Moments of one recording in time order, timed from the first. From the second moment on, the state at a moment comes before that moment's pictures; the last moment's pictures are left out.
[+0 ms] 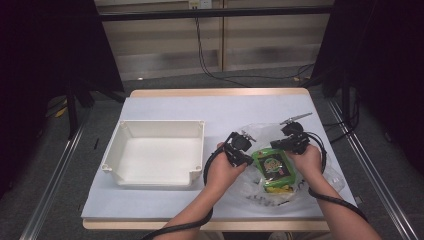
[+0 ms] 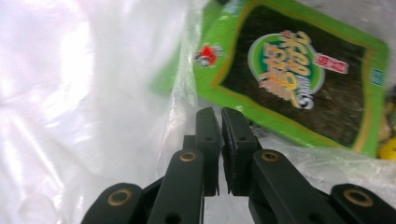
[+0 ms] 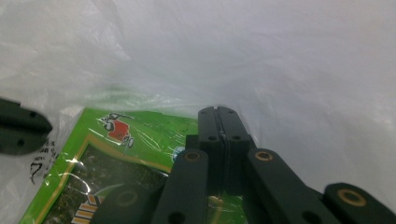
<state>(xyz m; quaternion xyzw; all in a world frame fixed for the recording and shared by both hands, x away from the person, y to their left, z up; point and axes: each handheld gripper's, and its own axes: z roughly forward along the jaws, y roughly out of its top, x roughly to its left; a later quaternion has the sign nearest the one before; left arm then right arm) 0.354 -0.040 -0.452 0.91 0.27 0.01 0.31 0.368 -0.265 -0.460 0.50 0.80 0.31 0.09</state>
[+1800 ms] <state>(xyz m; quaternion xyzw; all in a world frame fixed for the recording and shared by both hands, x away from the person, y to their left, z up) 0.342 -0.018 -0.439 0.90 0.27 0.01 0.35 0.359 -0.272 -0.458 0.44 0.85 0.28 0.05</state>
